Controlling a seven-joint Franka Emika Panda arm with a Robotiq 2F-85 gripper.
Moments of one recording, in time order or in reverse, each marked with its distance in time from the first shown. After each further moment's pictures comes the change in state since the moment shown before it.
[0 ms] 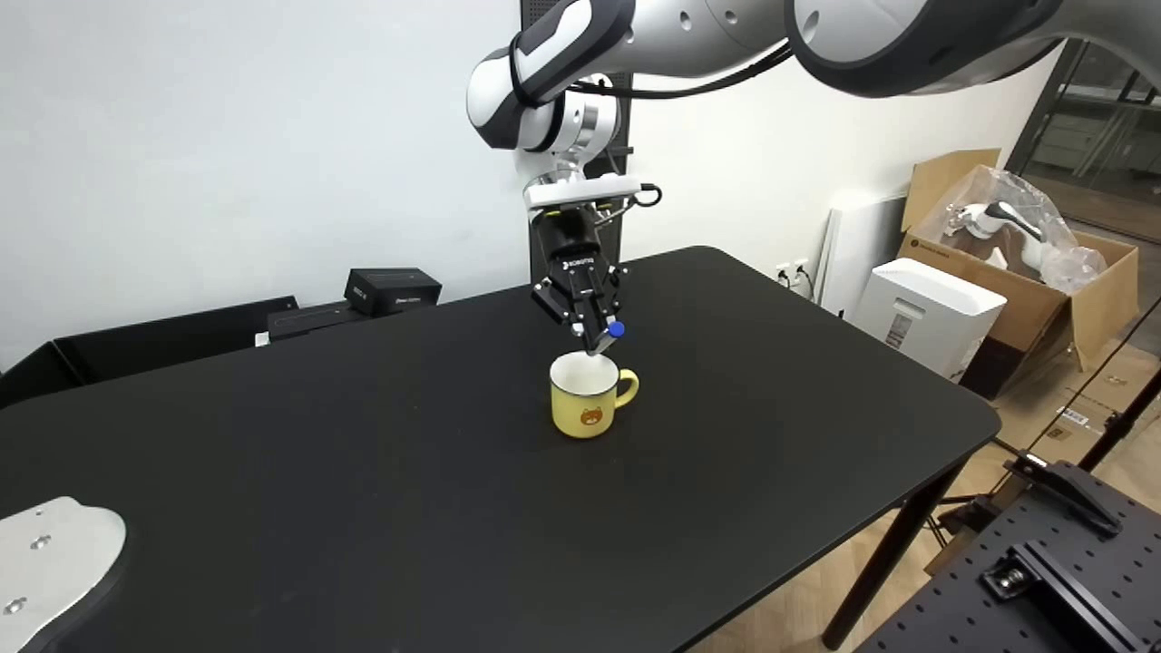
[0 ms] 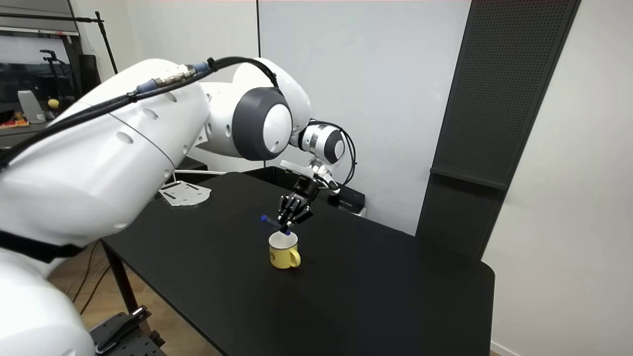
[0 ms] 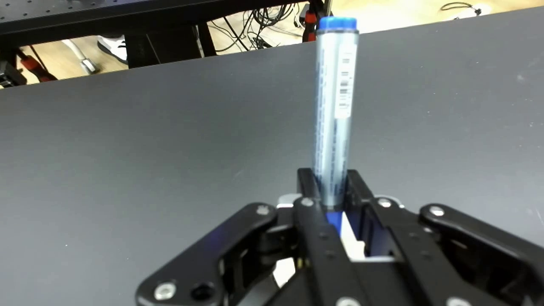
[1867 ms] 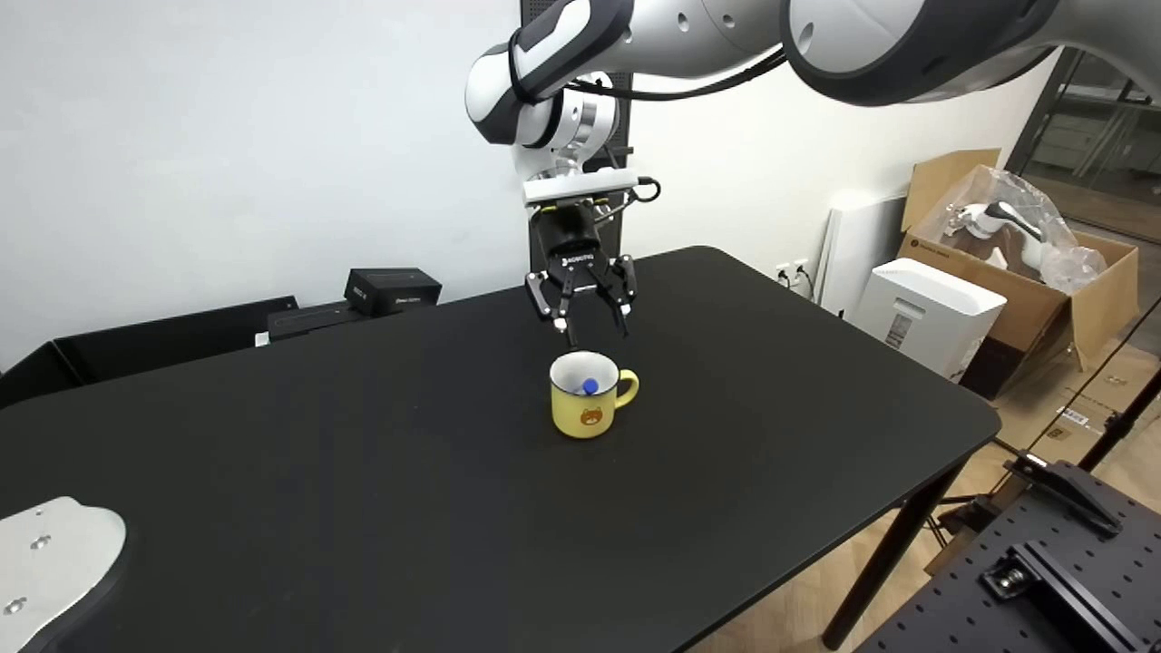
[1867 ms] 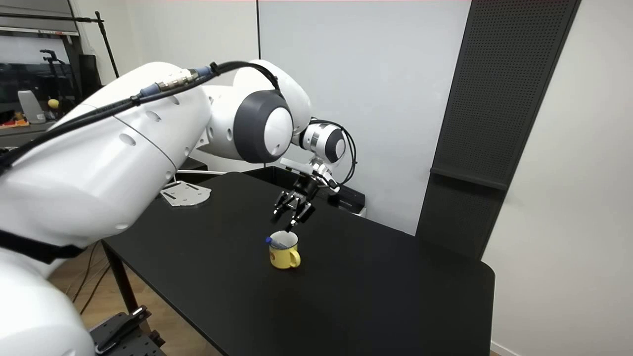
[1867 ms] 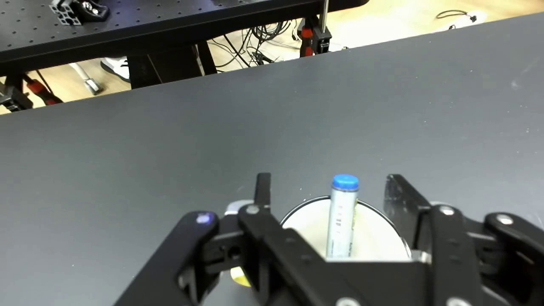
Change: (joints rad) arm 0.000 0.015 -0.002 0.036 0.013 -0.055 0.041
